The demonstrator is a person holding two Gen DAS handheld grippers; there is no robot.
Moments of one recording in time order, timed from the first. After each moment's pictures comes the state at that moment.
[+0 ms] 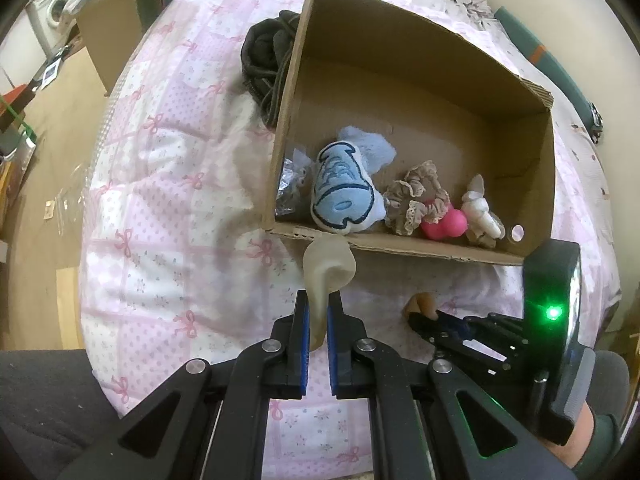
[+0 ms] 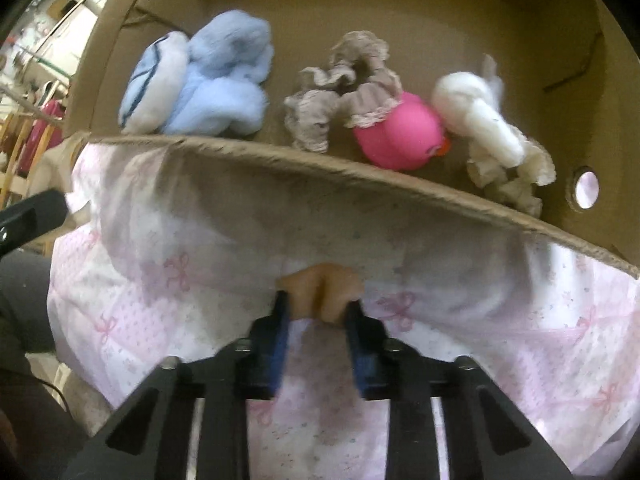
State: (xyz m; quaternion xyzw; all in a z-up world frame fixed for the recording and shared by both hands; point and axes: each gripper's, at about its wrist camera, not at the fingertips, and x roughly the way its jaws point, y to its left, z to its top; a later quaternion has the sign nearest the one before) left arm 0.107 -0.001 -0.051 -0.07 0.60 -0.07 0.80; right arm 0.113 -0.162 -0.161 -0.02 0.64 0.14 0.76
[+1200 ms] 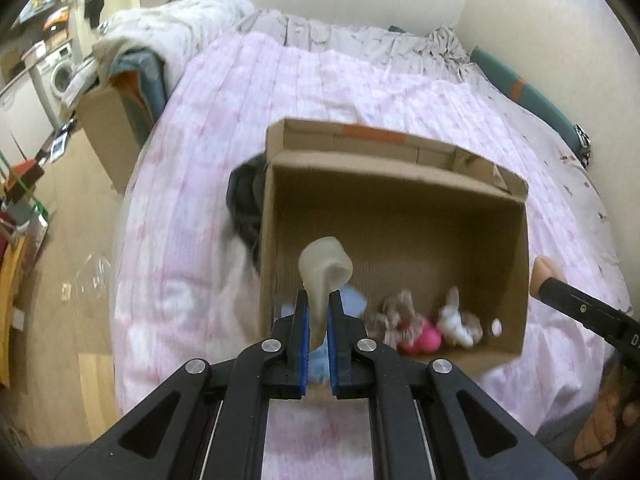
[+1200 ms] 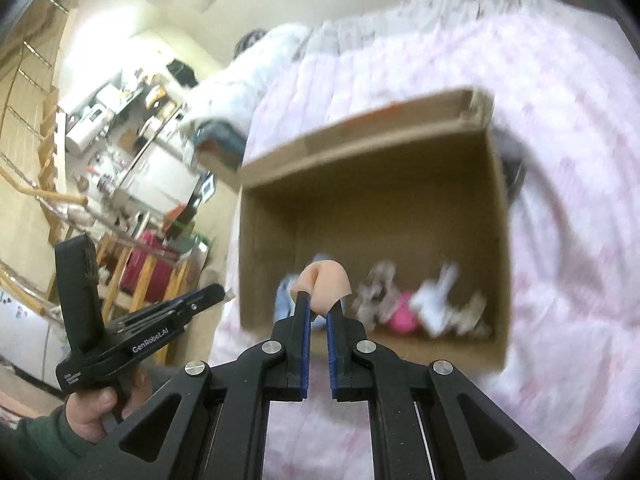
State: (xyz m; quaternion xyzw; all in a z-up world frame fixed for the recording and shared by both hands) left arm 0.174 -0.024 0.024 -0.02 0.48 -0.07 0.87; right arm 0.150 -0.263 0.004 0.20 0.45 0.21 0.84
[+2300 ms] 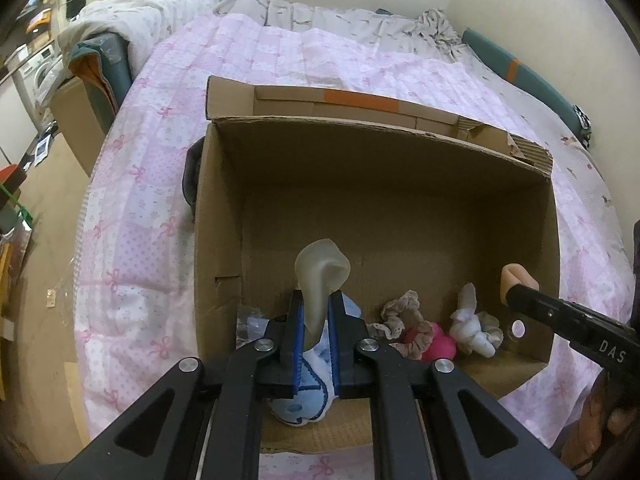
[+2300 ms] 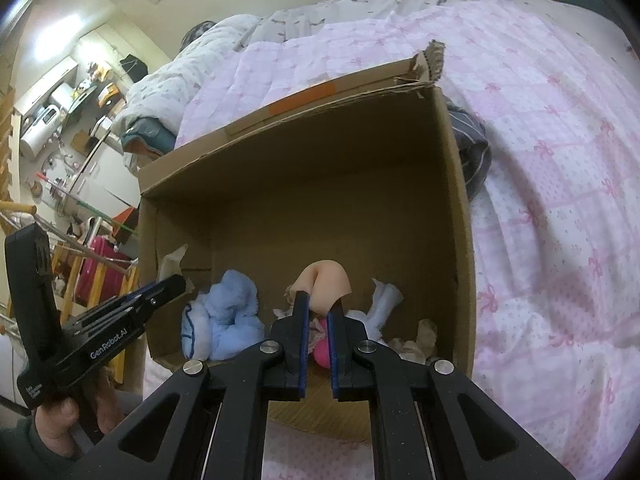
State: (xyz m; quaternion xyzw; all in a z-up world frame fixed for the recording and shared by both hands) left arm 0.198 -0.046 -0.035 -0.01 0.50 -0.09 0.86; right arm 0.185 -0.271 -0.058 0.18 0.49 0.14 0.84
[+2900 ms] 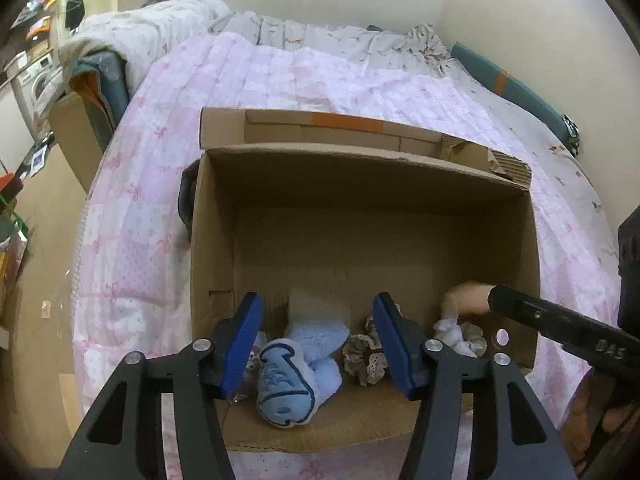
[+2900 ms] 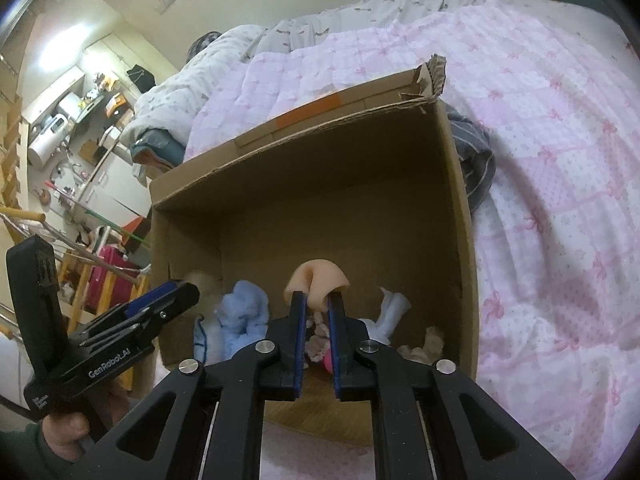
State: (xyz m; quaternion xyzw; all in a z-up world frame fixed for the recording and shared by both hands) left arm 0.190 -0.050 -0.019 -0.02 0.47 -0.10 0.88; right arm 0.185 -0.276 -0.055 0.21 0.47 0.16 0.84
